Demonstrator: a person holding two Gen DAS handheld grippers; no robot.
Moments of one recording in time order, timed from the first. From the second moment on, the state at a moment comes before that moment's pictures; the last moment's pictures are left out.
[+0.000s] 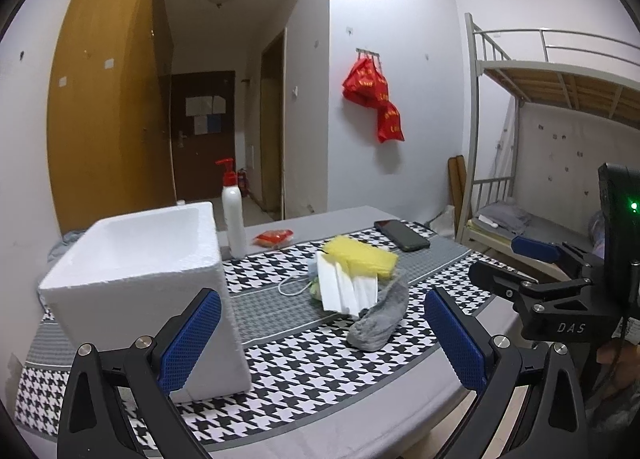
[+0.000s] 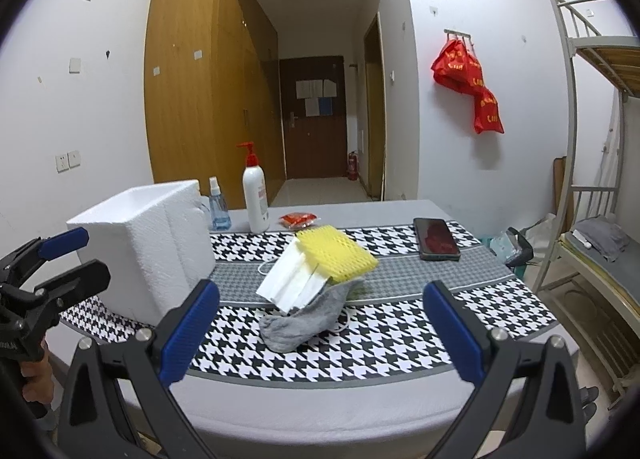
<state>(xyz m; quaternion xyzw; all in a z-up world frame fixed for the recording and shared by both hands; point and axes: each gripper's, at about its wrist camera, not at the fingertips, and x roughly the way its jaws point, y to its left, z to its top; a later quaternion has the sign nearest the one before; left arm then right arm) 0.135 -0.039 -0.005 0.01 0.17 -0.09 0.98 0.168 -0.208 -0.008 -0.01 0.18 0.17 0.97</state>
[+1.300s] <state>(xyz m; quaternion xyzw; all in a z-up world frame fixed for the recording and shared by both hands) 0.258 -0.123 -0.089 0.08 0.36 -0.17 0.91 0.245 -0.264 -0.059 0.00 0.26 0.15 0.95</state>
